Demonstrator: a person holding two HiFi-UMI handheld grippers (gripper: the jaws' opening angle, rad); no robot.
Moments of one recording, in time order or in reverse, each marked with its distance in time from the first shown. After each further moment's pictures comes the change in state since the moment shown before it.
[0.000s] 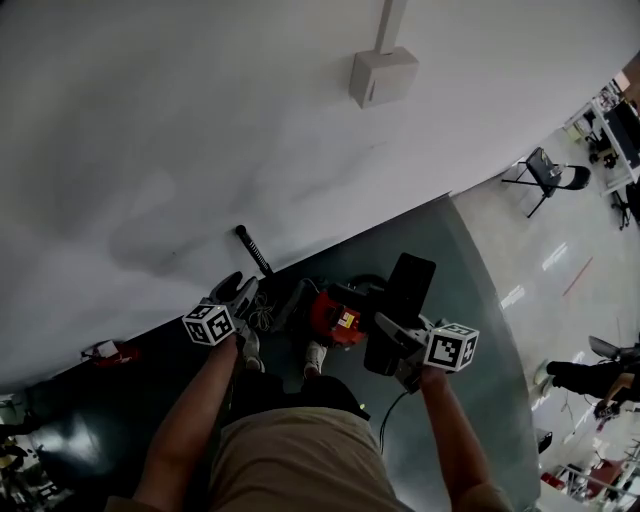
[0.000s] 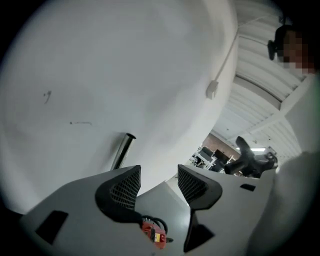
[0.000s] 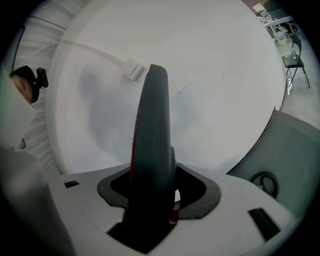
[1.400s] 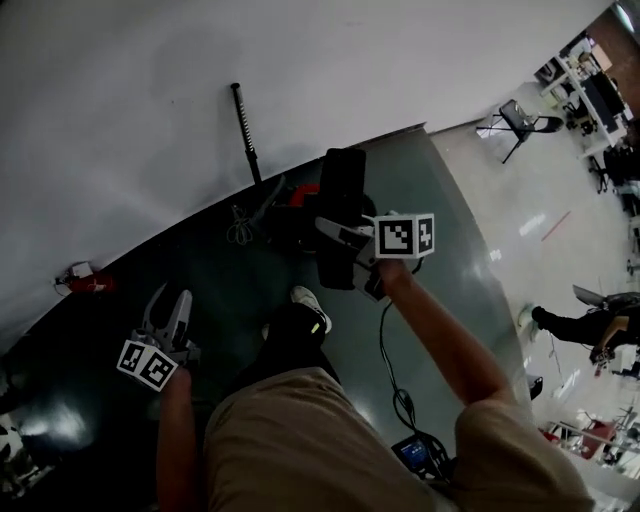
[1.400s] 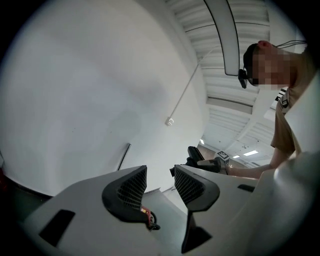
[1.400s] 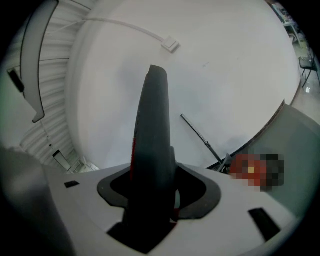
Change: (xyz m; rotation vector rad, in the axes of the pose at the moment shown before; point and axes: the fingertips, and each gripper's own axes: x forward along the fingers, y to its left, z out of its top) left arm -0.433 -0.164 -0.166 0.047 -0.268 0.013; right arm -0.069 0.111 -0.244 -0.129 0.159 0.096
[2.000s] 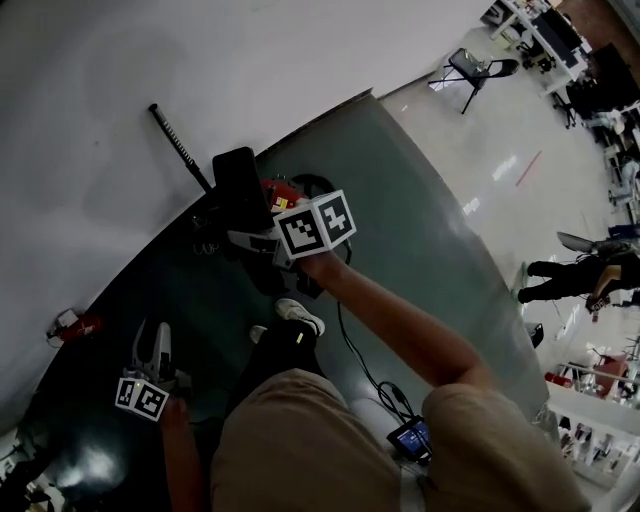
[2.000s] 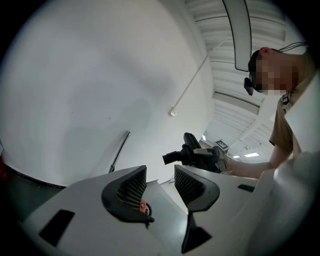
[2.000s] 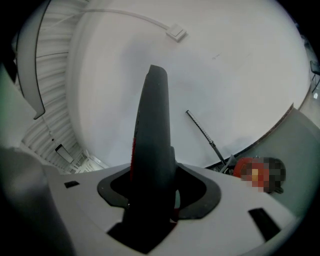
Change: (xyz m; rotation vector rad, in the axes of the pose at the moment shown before) left arm 0.064 -0.006 -0.019 -0.059 0.116 0.015; right arm 0.038 0.000 0.042 -0.030 0.083 0.025
